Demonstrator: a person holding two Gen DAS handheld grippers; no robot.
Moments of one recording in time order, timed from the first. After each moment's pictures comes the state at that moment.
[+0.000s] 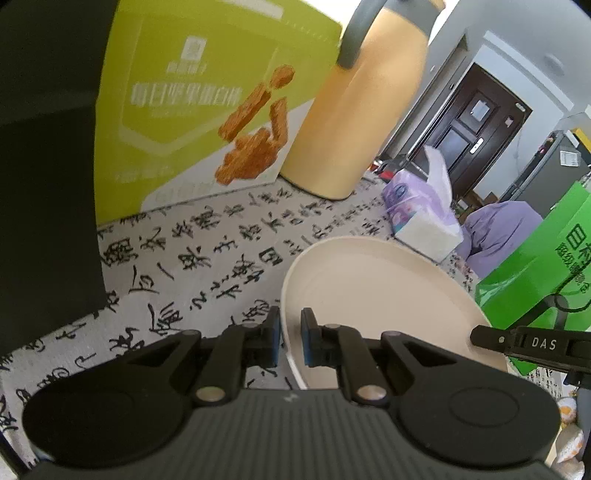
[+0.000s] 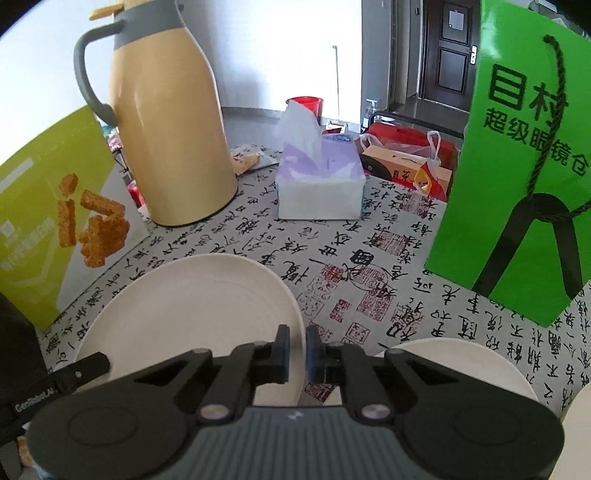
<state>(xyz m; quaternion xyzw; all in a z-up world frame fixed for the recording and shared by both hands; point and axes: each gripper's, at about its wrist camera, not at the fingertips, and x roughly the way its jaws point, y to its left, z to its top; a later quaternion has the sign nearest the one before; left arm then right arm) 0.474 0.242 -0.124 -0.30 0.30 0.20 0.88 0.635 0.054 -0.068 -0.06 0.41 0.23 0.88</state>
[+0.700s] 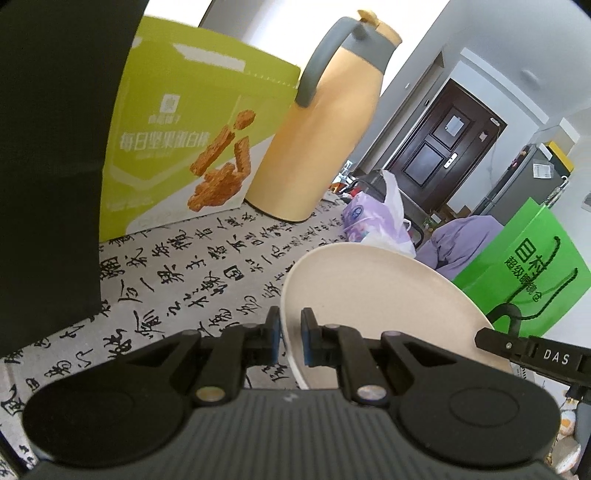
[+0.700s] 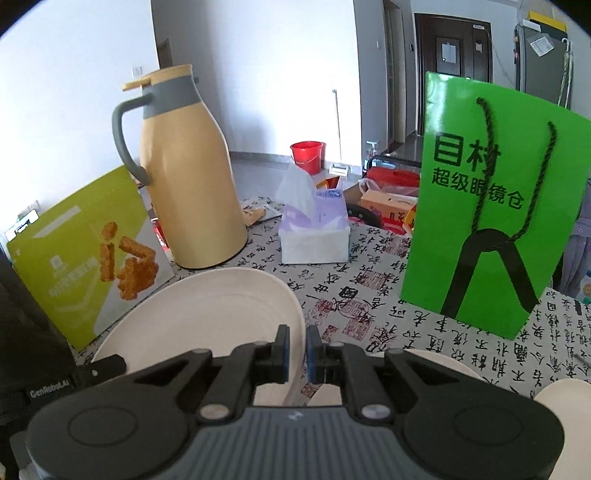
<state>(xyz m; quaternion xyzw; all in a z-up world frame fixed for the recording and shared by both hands) 0.449 0.224 -0.085 -0.30 0.27 0.17 0.90 0.588 0.013 -0.019 -0.03 0.34 0.24 0.91</state>
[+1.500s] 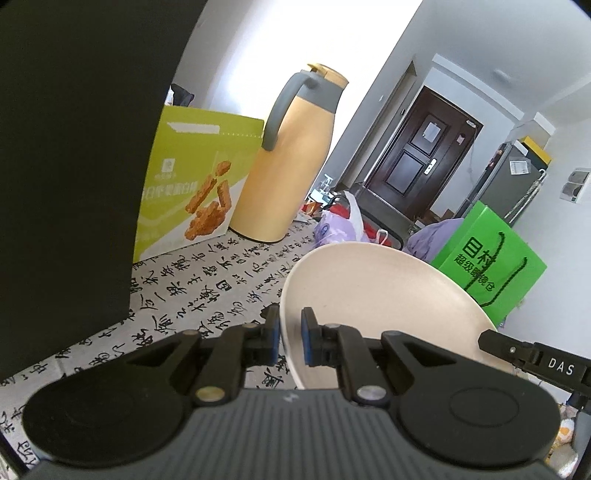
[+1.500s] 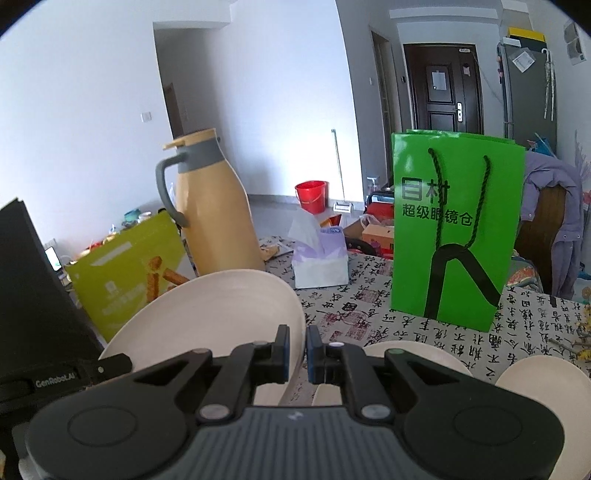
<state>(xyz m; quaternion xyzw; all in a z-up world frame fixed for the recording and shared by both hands) 0.385 0.194 -0.029 -0.27 0.24 0.15 0.92 0.501 -0.034 0.023 0.01 0.28 0.25 0.93</state>
